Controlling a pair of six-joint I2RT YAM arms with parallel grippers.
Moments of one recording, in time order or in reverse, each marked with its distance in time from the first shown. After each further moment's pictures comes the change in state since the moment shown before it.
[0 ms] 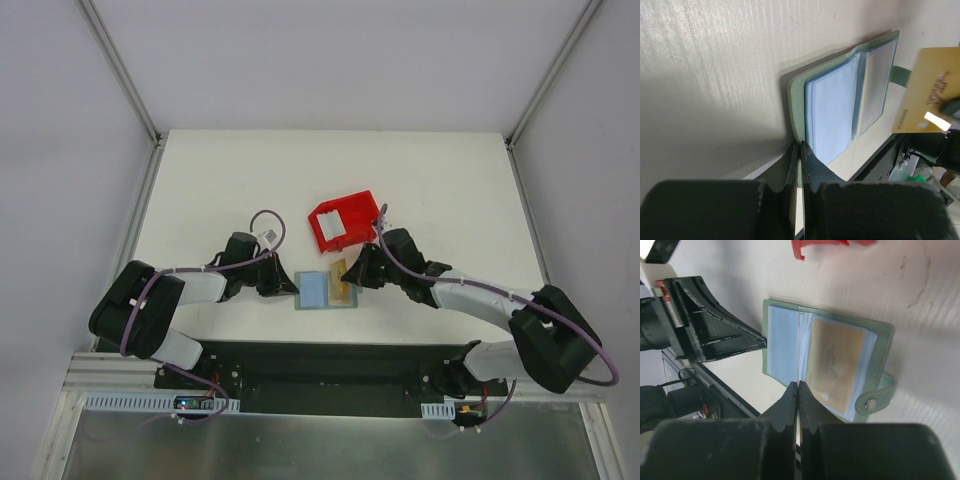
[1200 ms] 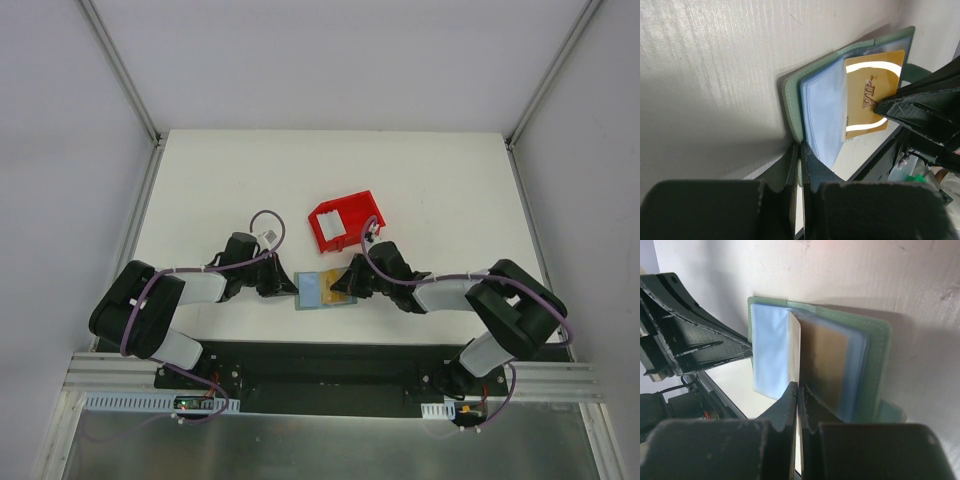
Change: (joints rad) left arm 0.000 0.002 -0.003 0.003 0.003 -0.002; right arm 0.068 0.258 -0.101 0.361 -0.011 0.146
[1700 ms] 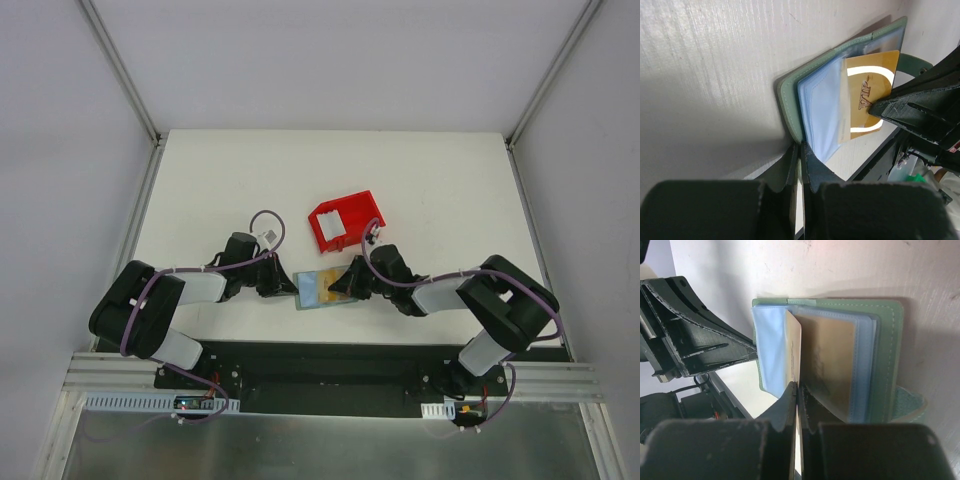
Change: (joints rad) left arm 0.002 0.000 0.000 -0.002 -0.001 0.000; right arm -0.009 0.069 -0.043 0.167 -0.033 0.064
